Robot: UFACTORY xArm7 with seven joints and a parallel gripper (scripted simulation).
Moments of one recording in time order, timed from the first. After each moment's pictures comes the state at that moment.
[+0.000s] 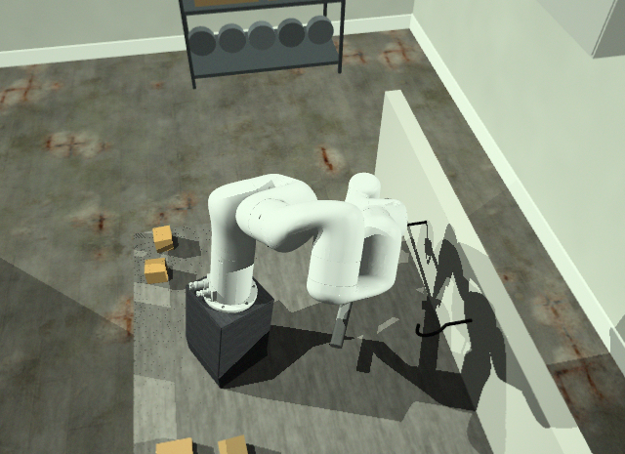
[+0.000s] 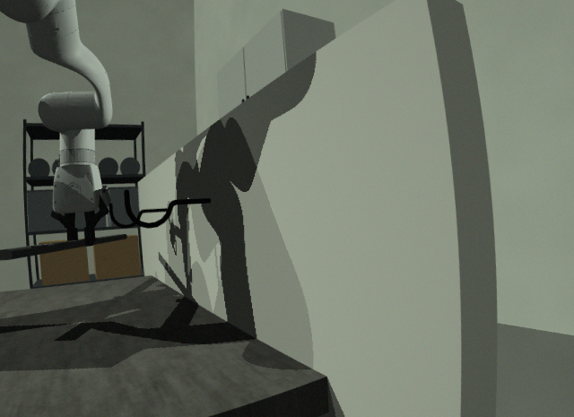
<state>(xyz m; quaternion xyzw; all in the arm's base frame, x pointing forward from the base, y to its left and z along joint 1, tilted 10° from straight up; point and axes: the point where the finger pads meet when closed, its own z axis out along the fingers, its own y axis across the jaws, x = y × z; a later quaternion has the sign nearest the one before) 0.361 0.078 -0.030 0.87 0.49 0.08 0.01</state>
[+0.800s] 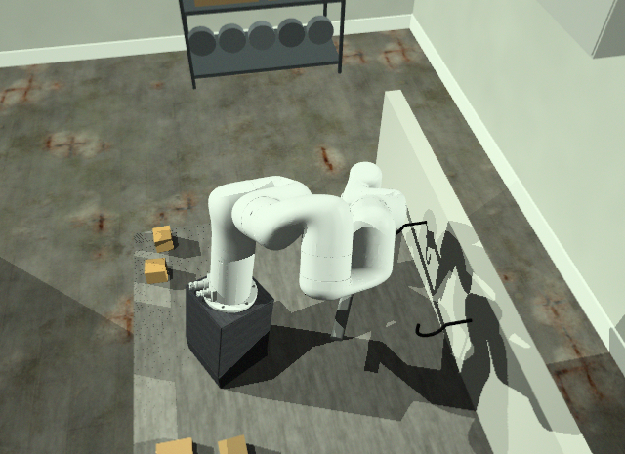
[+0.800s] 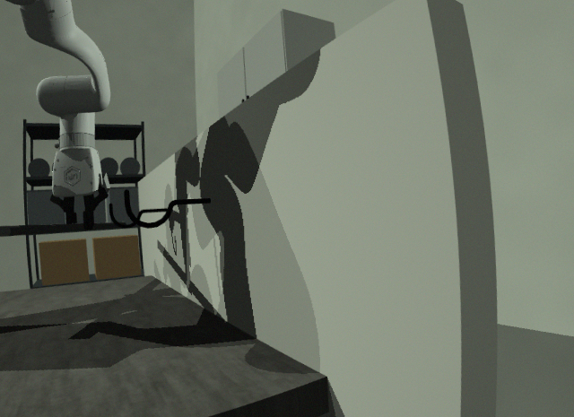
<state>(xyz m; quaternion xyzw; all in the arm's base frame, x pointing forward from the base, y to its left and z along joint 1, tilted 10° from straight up) 0.356 0.076 0.004 0.87 0.49 0.08 0.01</state>
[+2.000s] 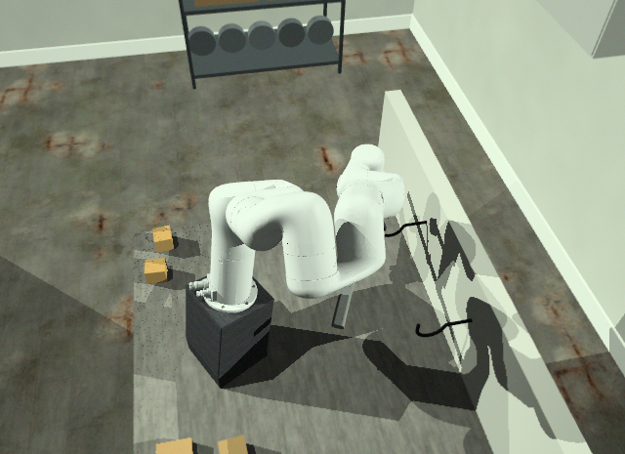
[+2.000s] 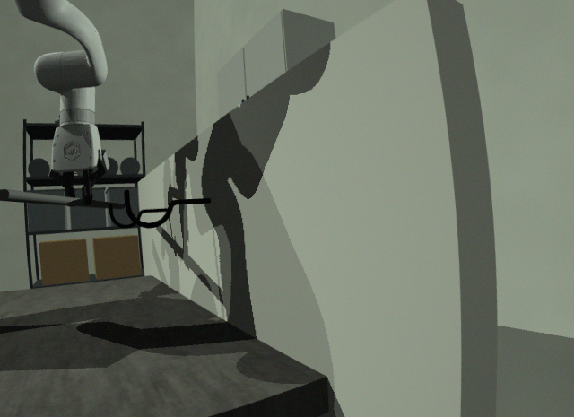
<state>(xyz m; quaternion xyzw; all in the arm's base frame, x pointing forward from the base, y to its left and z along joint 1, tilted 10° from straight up) 0.348 0.072 0.056 0.87 0.49 0.08 0.01</state>
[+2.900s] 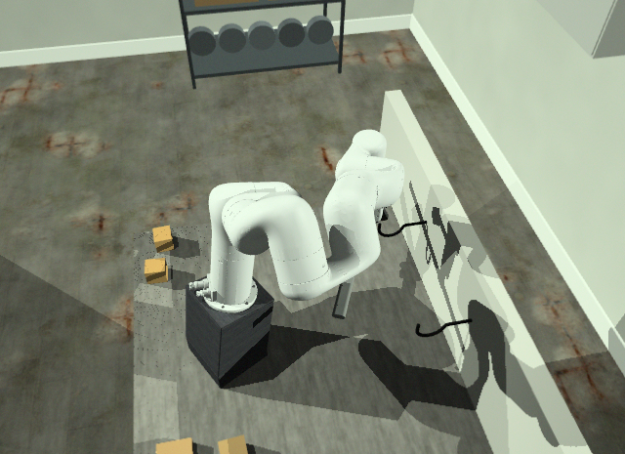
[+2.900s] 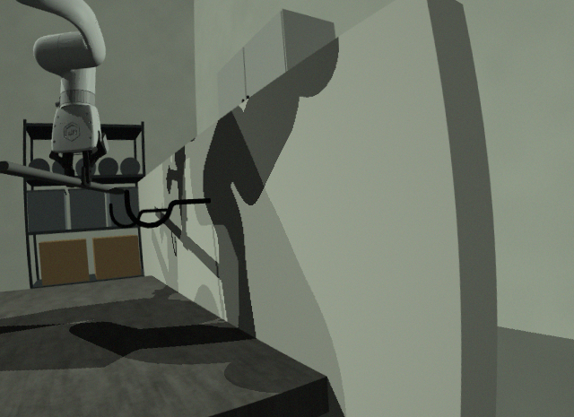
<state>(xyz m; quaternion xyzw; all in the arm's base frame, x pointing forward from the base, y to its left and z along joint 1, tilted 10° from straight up) 0.342 0.070 0.097 0.87 0.49 0.08 0.01</state>
